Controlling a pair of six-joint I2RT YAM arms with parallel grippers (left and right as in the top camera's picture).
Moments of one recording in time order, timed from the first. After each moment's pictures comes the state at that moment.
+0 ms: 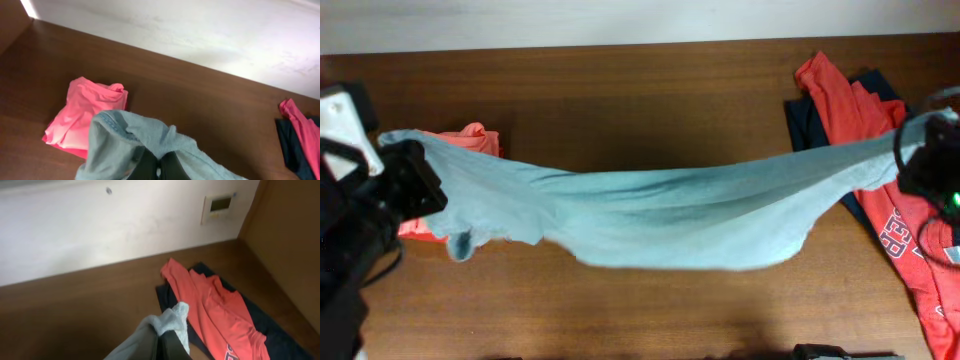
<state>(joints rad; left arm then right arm) 0.05 1.28 2.14 -1.47 0.03 -0.26 -0.11 1.19 1.99 -1.30 0.08 0.11</state>
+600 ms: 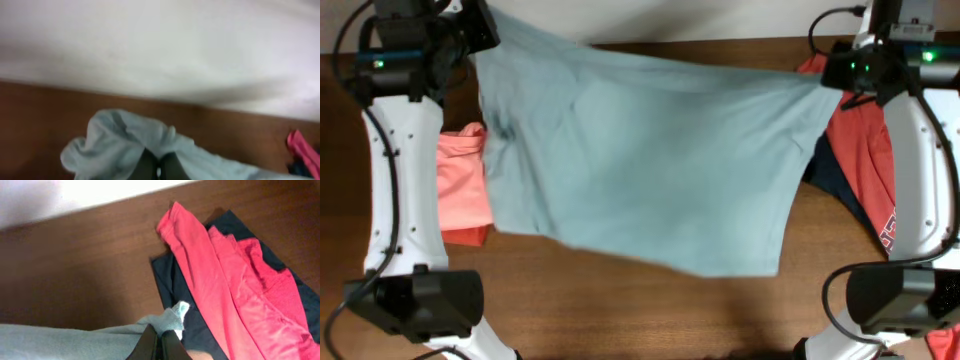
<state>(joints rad) 0.05 1.89 2.13 -0.77 0.21 -0.23 -0.11 1.82 2.04 -1.11 0.09 0.15</state>
